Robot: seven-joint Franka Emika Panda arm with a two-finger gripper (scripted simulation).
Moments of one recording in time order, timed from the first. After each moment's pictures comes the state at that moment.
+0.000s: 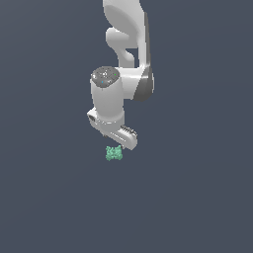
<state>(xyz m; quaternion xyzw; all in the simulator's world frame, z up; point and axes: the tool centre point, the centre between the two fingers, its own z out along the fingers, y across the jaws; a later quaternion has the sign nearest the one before) 0.018 -0.052 0.154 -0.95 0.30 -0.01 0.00</state>
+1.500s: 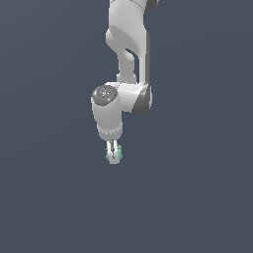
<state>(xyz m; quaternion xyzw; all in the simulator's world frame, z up) 0.018 -0.059 0.103 -0.76 0.65 0.00 0.00</state>
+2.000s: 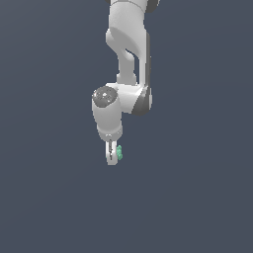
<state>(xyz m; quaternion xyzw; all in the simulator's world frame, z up) 0.018 -0.060 0.099 -0.73 0.68 0.00 0.00</state>
